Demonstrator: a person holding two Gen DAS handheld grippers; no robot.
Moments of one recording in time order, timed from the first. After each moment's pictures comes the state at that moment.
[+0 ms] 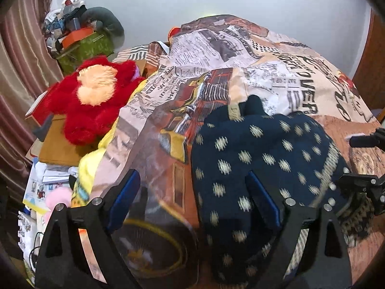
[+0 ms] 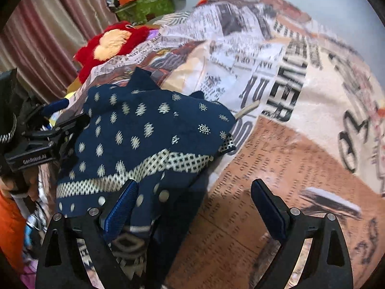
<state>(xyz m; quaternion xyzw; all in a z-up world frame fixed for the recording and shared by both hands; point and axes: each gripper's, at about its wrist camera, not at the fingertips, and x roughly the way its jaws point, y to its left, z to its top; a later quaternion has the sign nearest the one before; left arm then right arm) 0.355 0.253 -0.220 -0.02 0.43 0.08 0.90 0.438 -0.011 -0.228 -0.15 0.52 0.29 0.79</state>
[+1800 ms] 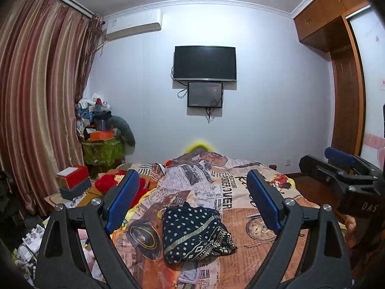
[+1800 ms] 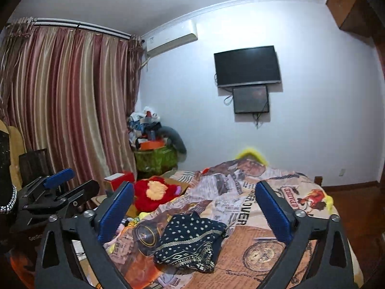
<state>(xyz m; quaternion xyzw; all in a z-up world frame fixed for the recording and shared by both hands) 0.056 0.100 0.014 -0.03 0.08 0.10 0.99 0.128 -0.114 0.040 -0.02 0.10 0.28 0.95</state>
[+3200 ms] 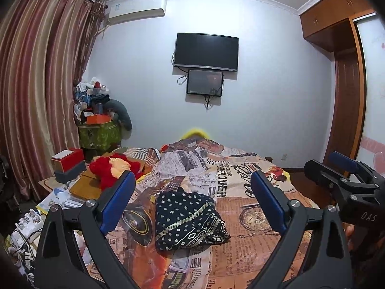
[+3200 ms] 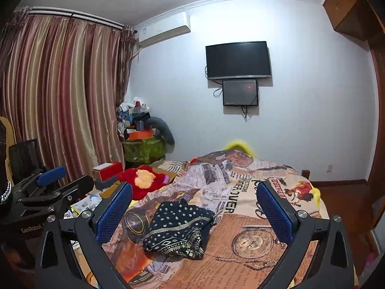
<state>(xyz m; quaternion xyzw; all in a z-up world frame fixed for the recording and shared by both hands) 0.057 0.109 -0.006 -0.06 0.11 0.08 0.99 0.119 -0.124 0.024 -0.03 0.12 0.25 0.96</state>
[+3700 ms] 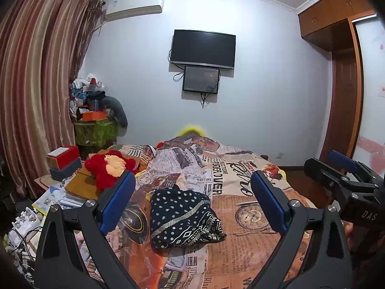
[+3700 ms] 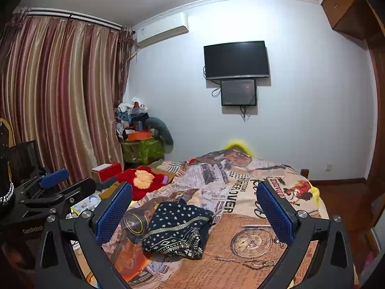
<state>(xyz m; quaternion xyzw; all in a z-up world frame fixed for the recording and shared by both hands) 0.060 0.115 -0.005 -0.06 0.12 0.07 0.99 0.123 -0.129 0.023 -0.03 0.12 0.25 0.96</state>
